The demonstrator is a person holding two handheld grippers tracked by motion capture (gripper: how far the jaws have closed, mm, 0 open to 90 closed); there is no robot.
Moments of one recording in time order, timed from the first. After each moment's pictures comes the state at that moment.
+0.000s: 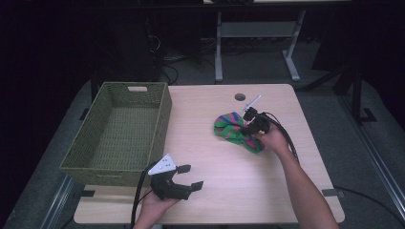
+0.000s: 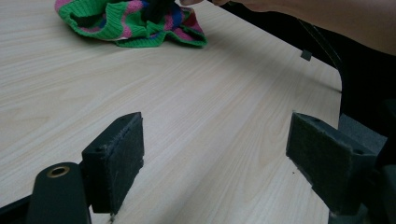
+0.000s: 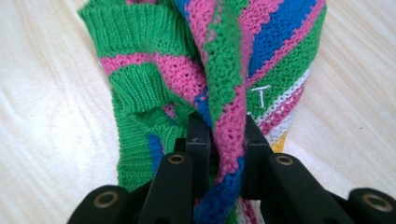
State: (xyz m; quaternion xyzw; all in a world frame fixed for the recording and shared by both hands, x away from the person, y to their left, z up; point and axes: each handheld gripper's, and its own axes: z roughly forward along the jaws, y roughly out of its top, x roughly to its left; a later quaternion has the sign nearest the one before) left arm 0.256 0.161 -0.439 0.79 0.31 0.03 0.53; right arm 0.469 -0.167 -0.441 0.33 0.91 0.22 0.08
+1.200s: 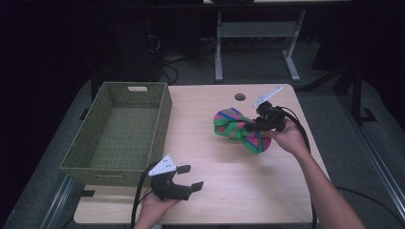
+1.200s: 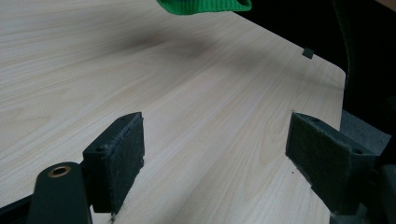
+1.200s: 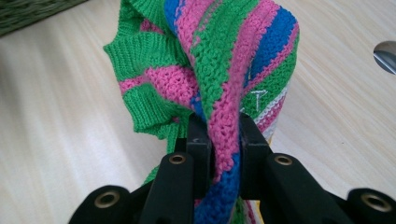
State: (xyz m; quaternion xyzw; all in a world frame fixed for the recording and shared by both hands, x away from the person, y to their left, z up) left arm 0.254 0.161 -0.439 0.80 0.31 0.04 0.52; right arm 0.417 -0.188 -0.361 0.29 0.90 0.33 0.06
